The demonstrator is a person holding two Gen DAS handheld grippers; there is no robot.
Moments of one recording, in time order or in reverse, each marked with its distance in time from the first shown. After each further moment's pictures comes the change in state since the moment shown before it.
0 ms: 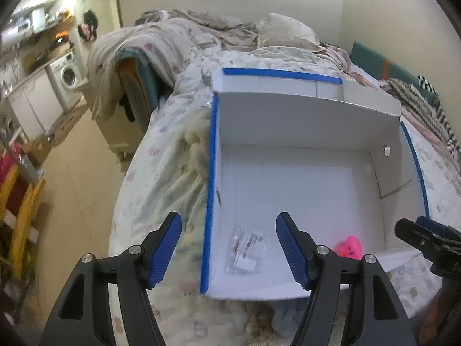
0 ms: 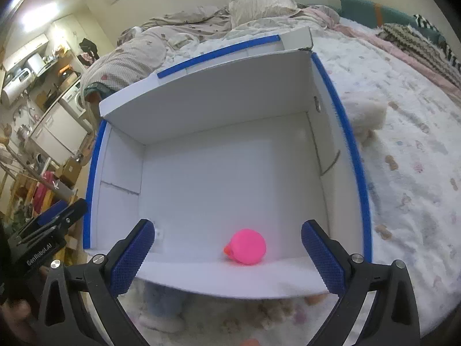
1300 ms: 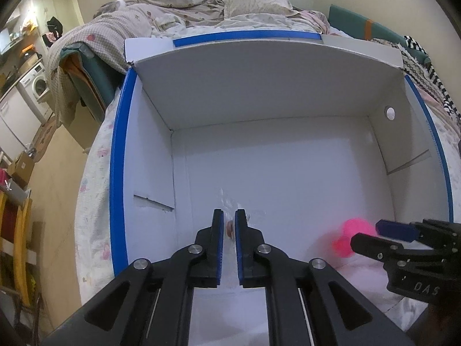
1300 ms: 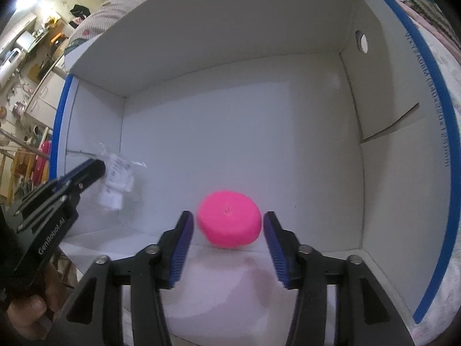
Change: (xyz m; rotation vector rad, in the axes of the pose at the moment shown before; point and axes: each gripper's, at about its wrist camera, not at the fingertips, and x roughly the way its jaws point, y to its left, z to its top) left arm 0.079 -0.050 0.006 0.128 0.124 -0.054; right arm 0.083 -0.006 0.004 -0.006 0.265 0.029
